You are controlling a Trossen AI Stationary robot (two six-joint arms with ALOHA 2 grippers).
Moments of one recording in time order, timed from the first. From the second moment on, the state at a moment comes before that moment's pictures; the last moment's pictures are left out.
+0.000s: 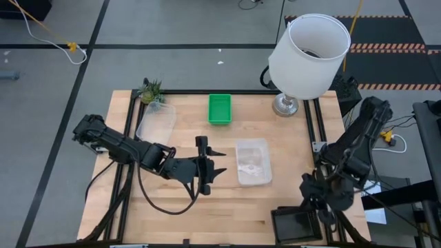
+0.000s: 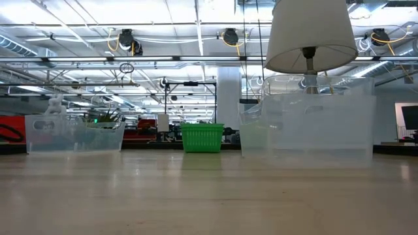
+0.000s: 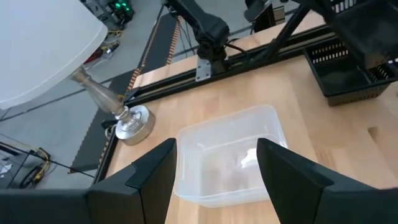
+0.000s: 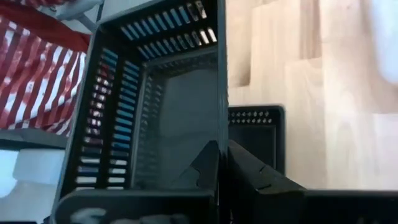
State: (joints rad) left arm -0.41 1.57 1.48 -0.42 -0.60 0.15; right arm 0.99 1.00 0.90 -0.72 0.16 1.01
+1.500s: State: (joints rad) left arm -0.39 1.57 1.48 -0.42 -0.57 0.14; right arm 1.20 1.00 0.75 -0.73 0.37 1.12
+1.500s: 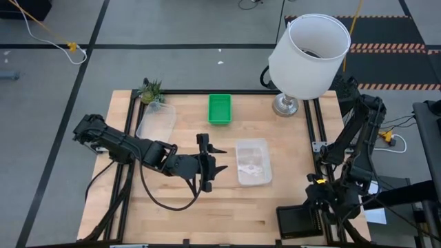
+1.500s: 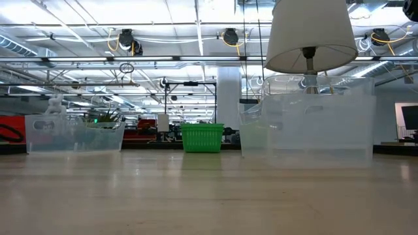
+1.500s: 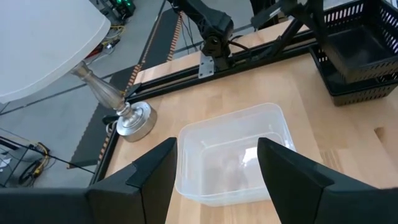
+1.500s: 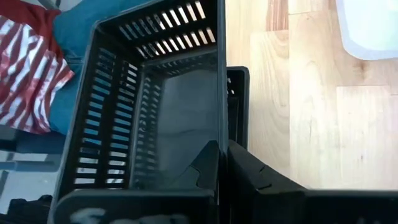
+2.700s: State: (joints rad) left arm -0.39 1.57 1.48 -0.42 -0.57 0.13; right arm 1.23 0.99 0.67 -0.73 0.37 1.22
